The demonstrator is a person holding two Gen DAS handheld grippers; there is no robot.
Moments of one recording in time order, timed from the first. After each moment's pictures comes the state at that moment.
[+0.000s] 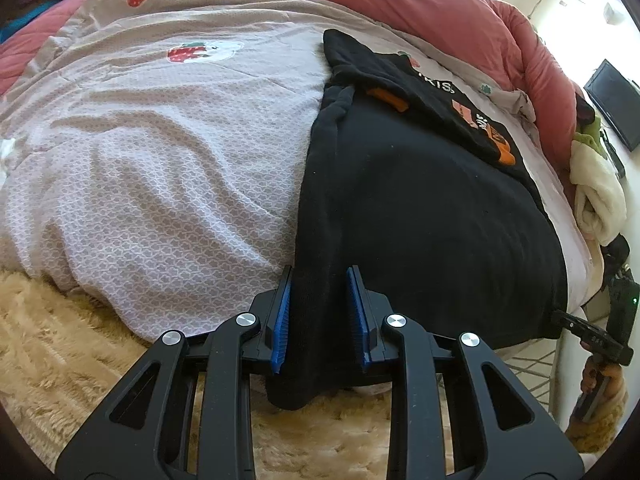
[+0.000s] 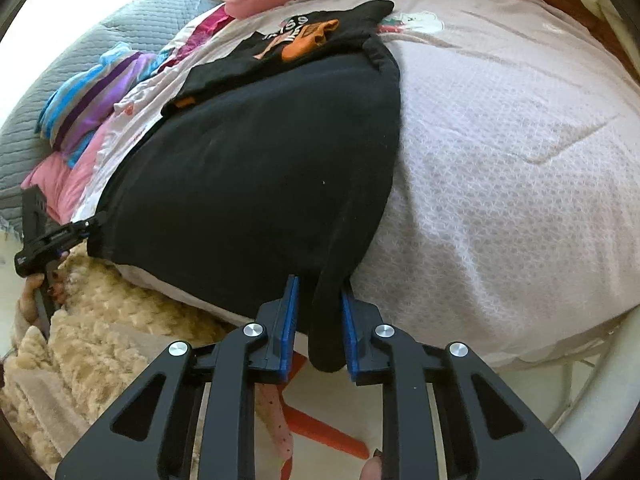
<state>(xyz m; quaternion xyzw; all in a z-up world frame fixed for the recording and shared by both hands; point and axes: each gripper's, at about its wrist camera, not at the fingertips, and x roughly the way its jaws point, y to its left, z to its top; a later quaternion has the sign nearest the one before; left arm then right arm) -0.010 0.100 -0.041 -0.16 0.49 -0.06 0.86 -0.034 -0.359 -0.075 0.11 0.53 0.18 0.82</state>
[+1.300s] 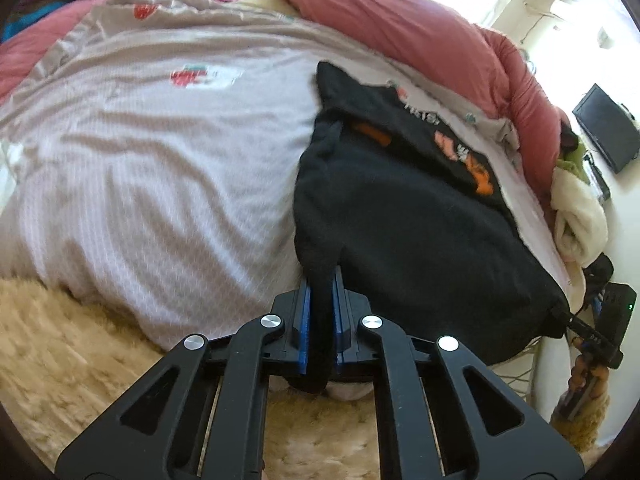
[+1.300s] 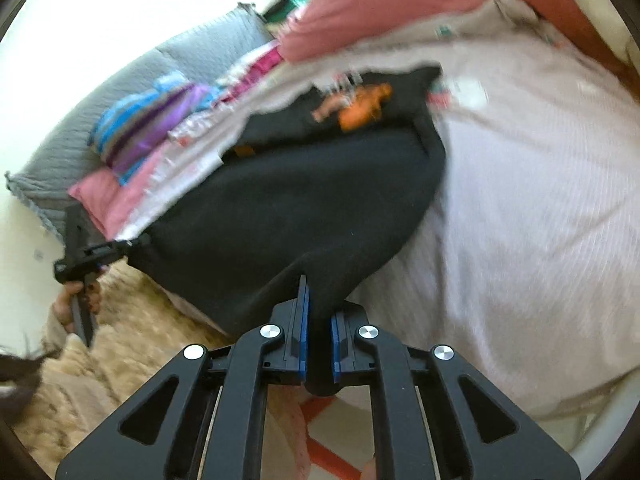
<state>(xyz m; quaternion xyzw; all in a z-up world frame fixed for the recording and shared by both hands) -0.013 0.109 -0.008 -0.19 0.45 -0.07 0.87 -0.025 -0.363 -0.017 0.13 0.42 0.27 0.86</state>
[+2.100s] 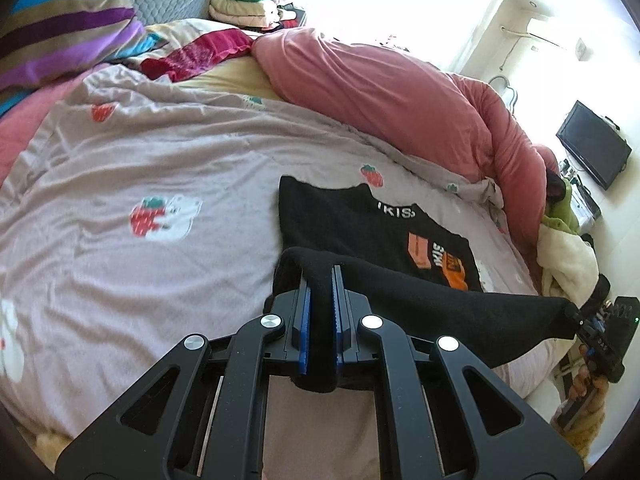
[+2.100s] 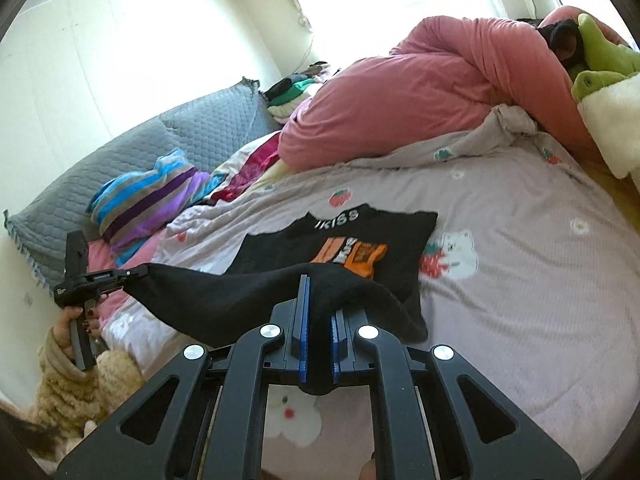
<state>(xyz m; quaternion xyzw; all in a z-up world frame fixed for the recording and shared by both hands) 0.089 0.109 0.071 -0.18 0.38 -0.08 0.90 0.053 -0.376 0.059 0.14 0.30 0.23 0.92</state>
